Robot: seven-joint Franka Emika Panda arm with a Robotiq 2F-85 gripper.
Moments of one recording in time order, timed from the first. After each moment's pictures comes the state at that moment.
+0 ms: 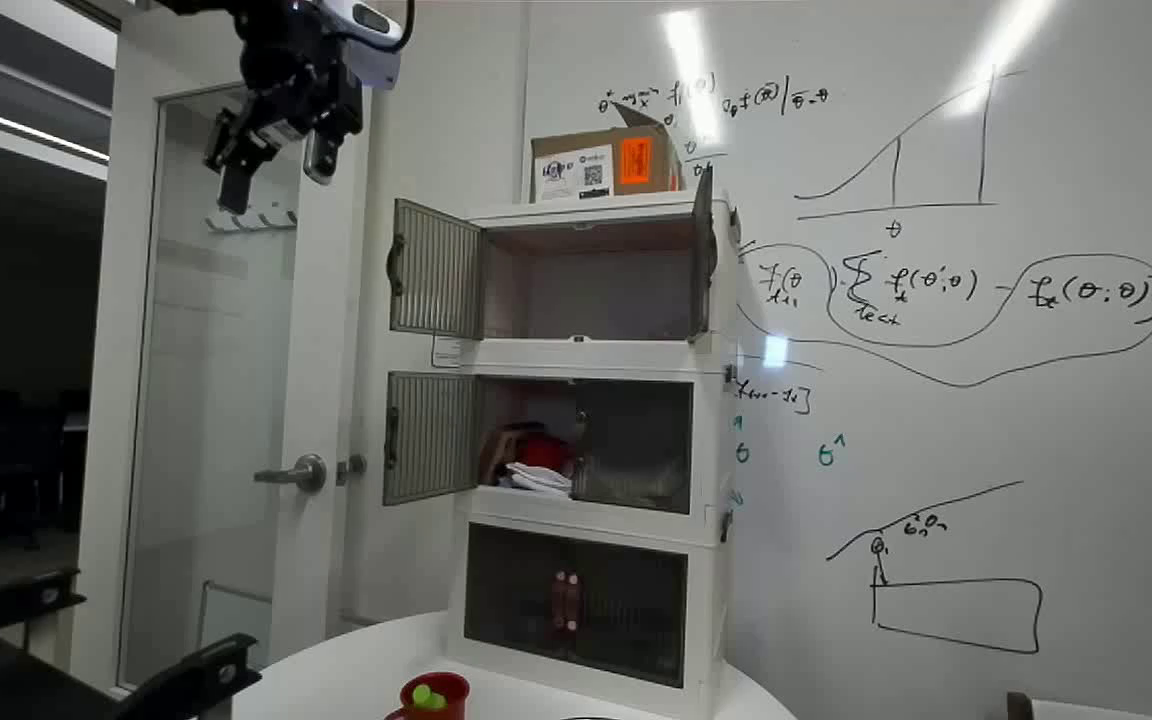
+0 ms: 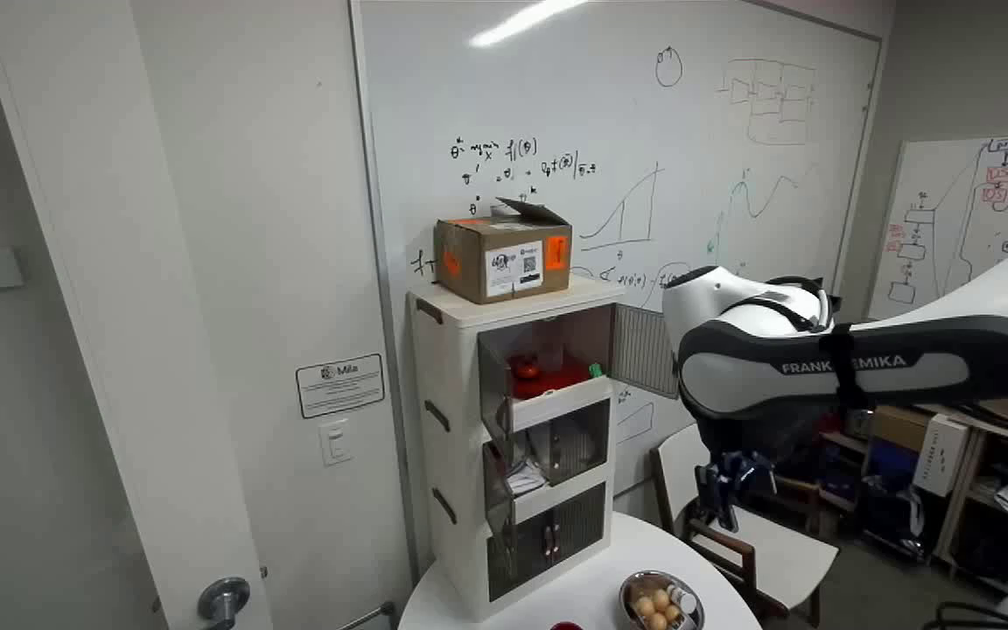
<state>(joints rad) -0.01 -0.66 0.11 -2.58 -0.16 1.68 0.04</state>
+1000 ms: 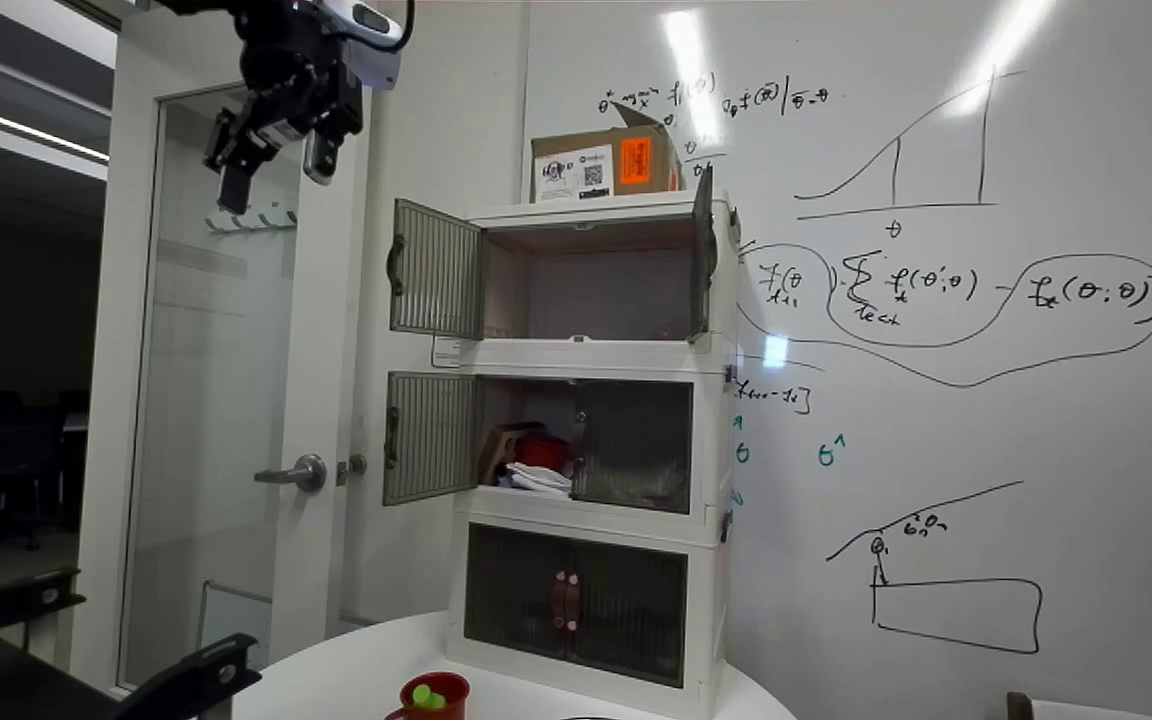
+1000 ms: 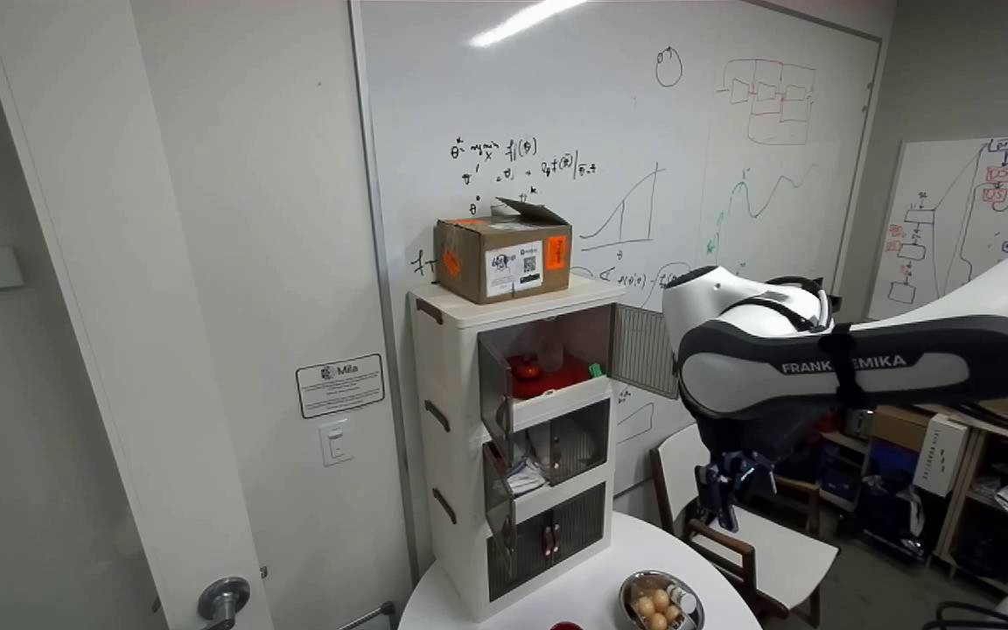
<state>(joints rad) -0.01 -0.66 0.11 -2.58 -0.16 1.68 0.04</state>
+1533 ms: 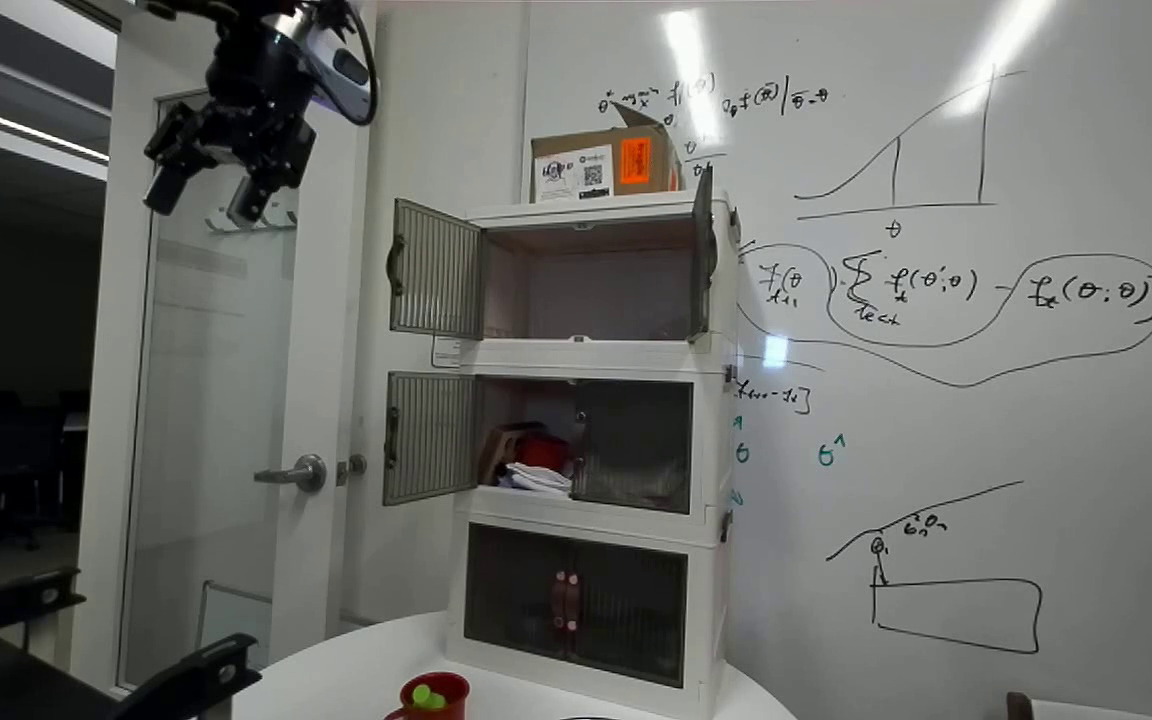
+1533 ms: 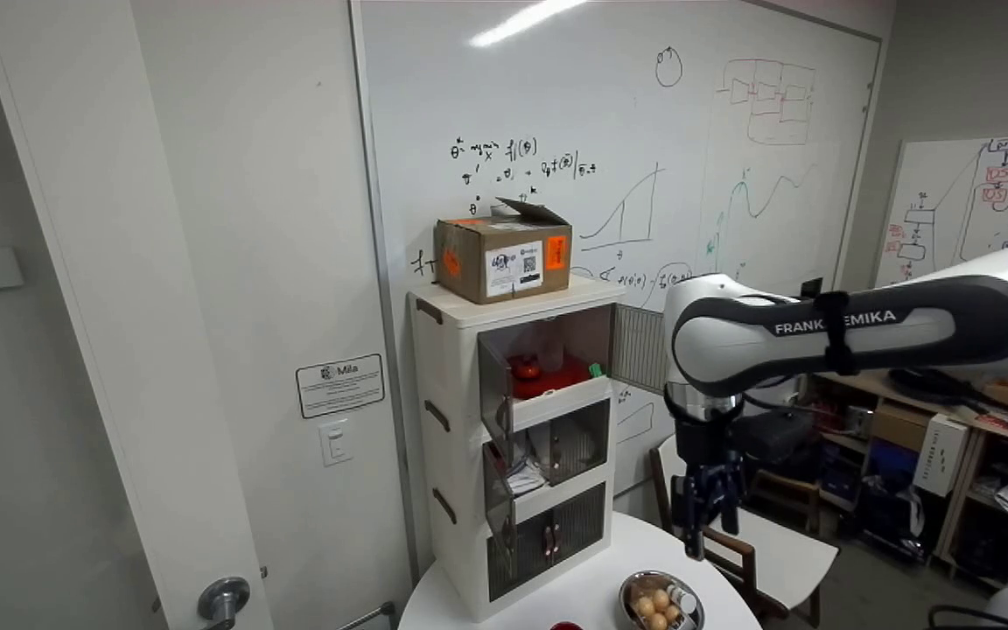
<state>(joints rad) 0.10 -0.63 0.02 -2.59 0.13 1.69 -0.11</state>
